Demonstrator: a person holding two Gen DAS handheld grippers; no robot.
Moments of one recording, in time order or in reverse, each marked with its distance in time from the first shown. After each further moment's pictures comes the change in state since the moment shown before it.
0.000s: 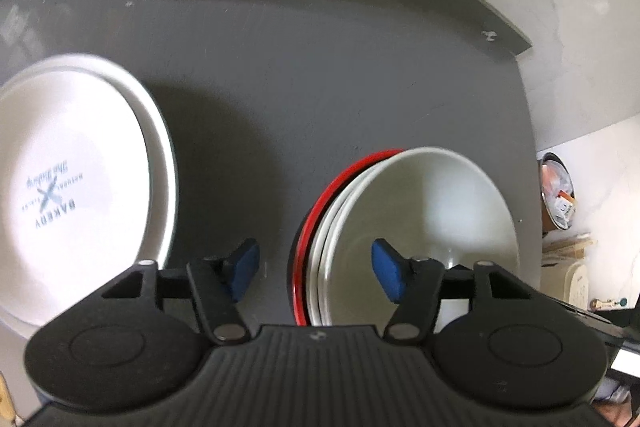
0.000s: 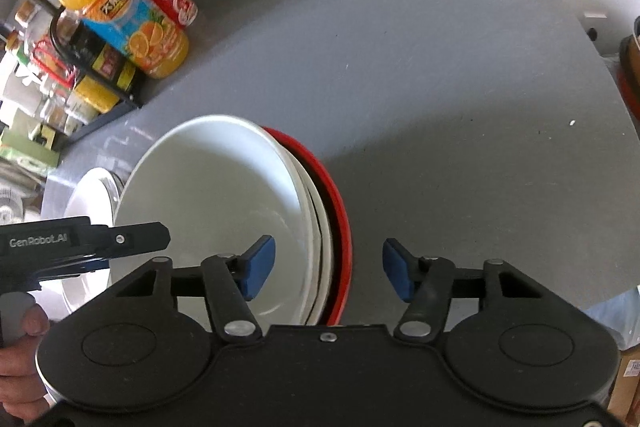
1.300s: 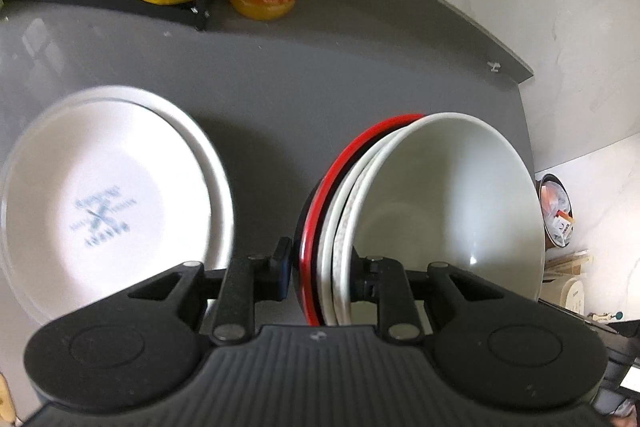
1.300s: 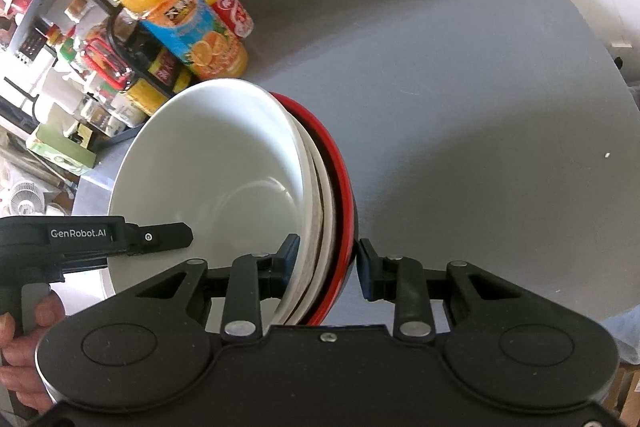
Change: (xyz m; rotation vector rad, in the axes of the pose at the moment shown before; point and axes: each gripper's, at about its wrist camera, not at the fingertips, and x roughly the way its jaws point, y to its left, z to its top) left arm -0.045 0.026 0.020 -0.009 -0.051 -0.006; right arm -0.024 0.050 0.005 -0.059 -0.055 0.069
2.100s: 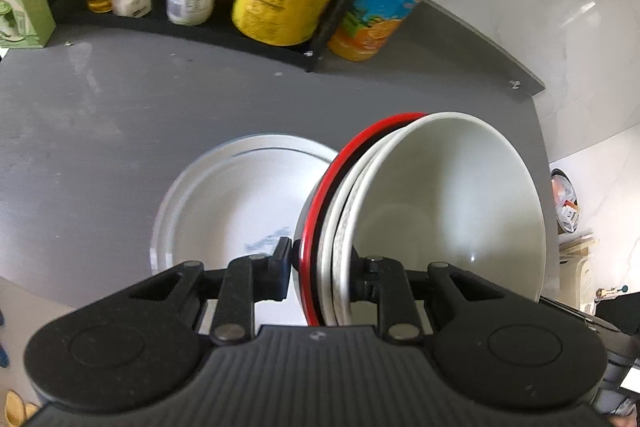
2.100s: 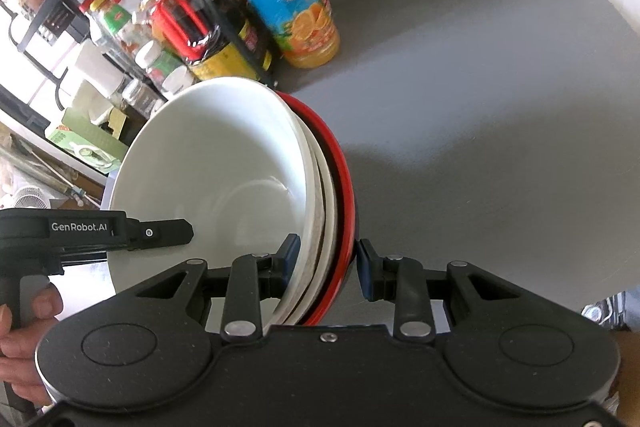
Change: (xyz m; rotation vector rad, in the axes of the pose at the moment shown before) left arm -0.053 0.132 0.034 0.066 0.003 -0.019; right arm 0.030 0.137 -0.027 0.009 -0.032 -0.010
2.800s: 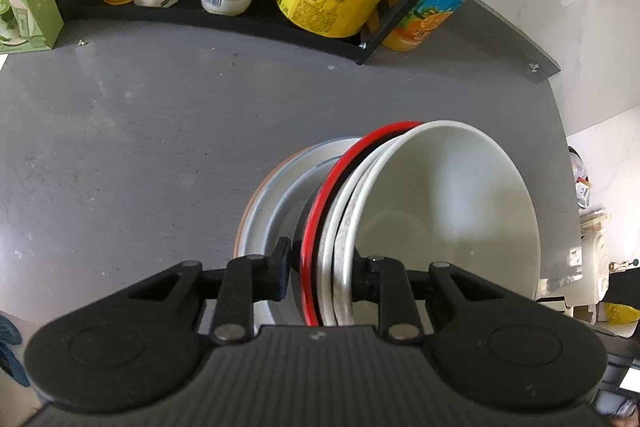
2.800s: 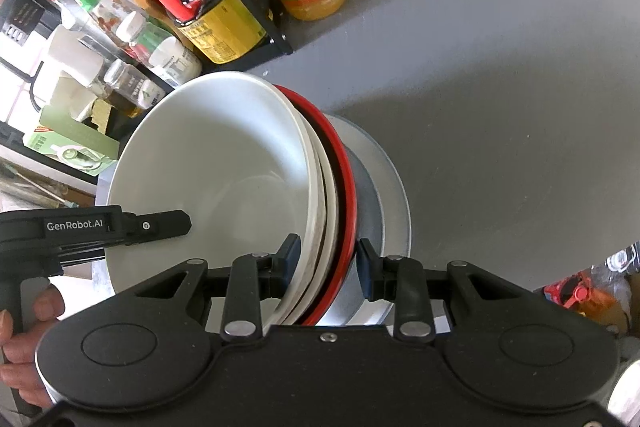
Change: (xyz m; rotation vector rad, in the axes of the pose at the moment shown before) left arm 0.017 0.061 0.016 0.061 0.059 -0.002; right arm 0.048 0.038 -0.022 0.127 0.057 -0.033
